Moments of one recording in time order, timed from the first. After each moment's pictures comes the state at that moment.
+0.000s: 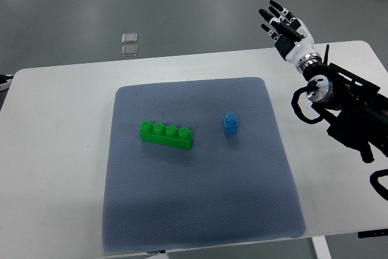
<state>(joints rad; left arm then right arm) 0.04 0.00 -0.10 -0.17 0.07 -0.01 -0.03 0.95 -0.14 0.51 0.47 0.22 0.12 0.37</state>
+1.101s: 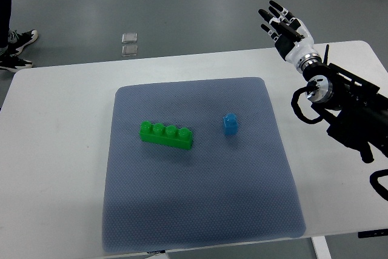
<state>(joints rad) 0.05 0.00 -0.10 -0.16 0.07 0.00 -0.04 0.95 -0.14 0.51 0.47 0.22 0.12 0.37</state>
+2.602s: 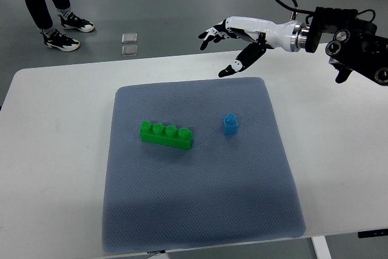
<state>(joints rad) 0.05 0.00 -0.10 -0.16 0.07 0.00 -0.04 1.15 -0.41 0.33 0.89 -1.11 0.41 0.36</state>
